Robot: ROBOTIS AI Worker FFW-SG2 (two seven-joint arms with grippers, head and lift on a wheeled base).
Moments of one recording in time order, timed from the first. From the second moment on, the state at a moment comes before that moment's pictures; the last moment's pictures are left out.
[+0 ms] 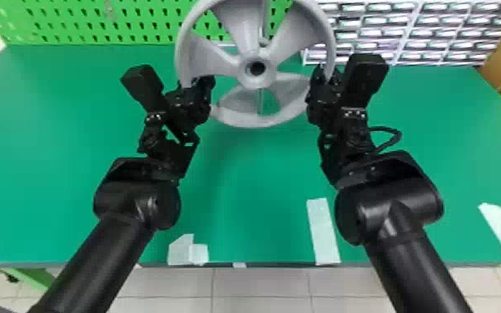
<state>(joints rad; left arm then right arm) -0.31 0.15 -0.36 -1.29 0.57 -0.19 0.03 -0.18 -0.02 0.29 -1.60 -0.15 0.14 -0.32</state>
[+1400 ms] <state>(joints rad) -0.37 0.12 -0.39 -1.12 0.56 -0.30 0.01 -0.24 -0.03 0.28 -1.53 -0.12 0.12 -0.31</state>
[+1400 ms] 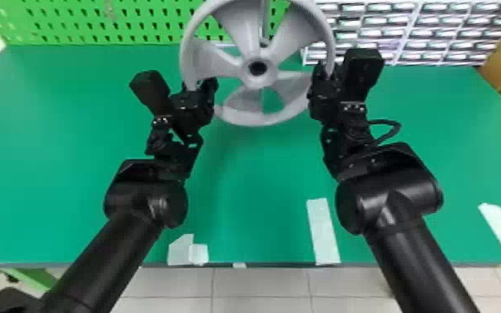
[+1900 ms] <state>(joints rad) -0.41 0.12 -0.39 -1.04 0.55 -0.34 -0.01 -0.25 -0.02 0.28 -1.48 -0.11 0.08 -0.31</state>
